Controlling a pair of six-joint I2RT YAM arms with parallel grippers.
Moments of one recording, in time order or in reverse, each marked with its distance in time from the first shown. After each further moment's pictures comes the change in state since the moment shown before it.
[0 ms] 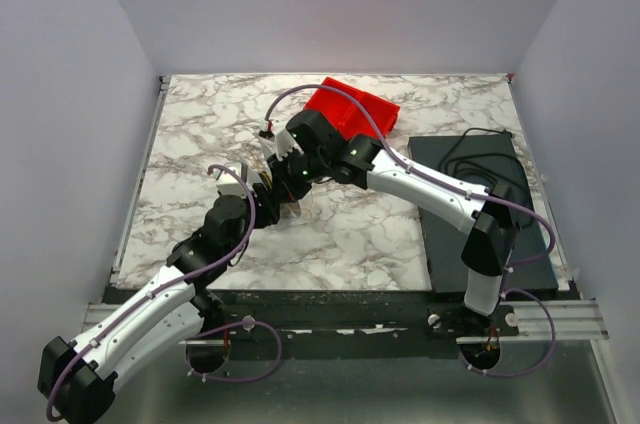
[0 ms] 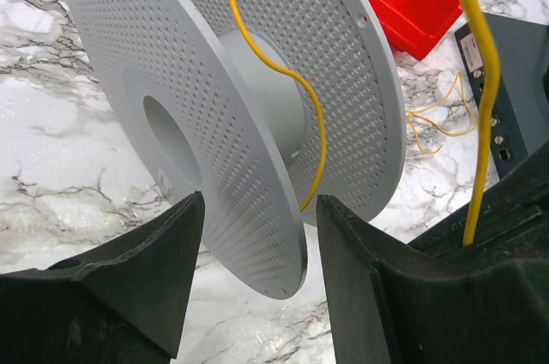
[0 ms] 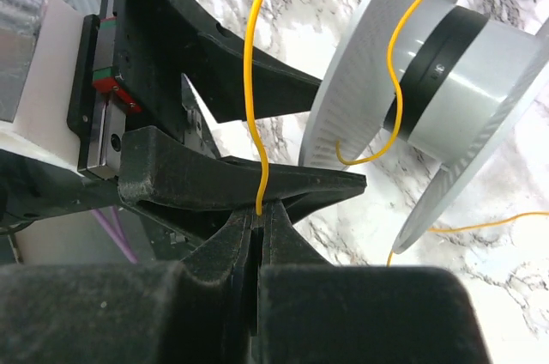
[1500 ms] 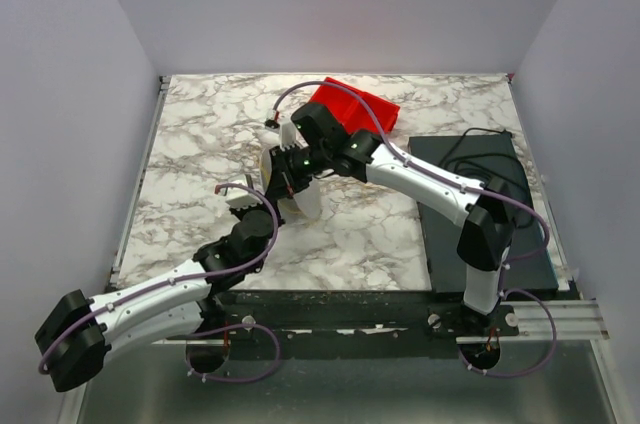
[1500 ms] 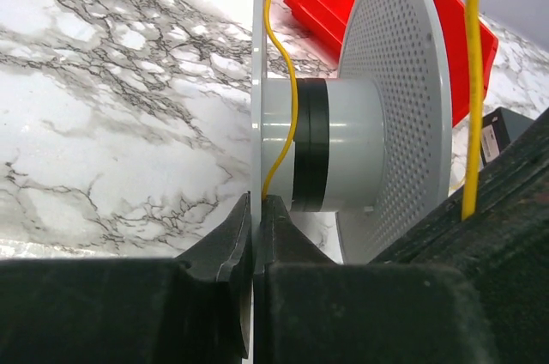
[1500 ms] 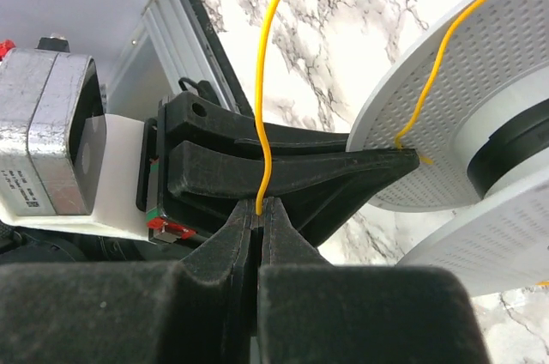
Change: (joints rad) left arm -0.263 0.169 -0.087 0.294 -0.514 -0.164; right arm -0.058 0.032 -0.003 0.073 -0.159 0.185
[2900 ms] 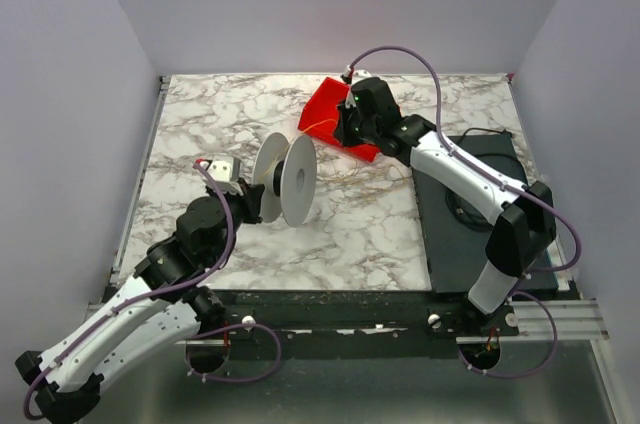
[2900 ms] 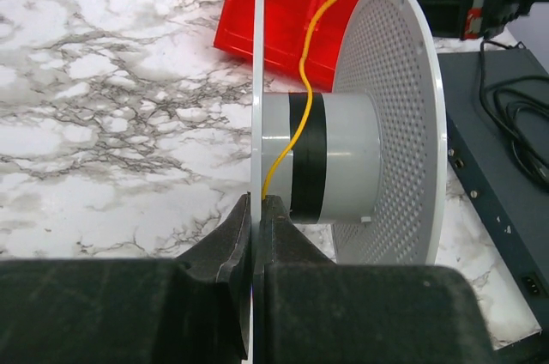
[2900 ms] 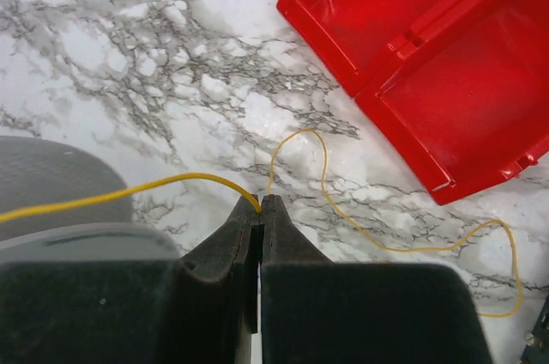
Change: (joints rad) left arm 0.119 -0.304 0.303 -0.466 0.381 0.351; right arm -0.225 -0.165 -0.154 0.067 0.616 -0.121
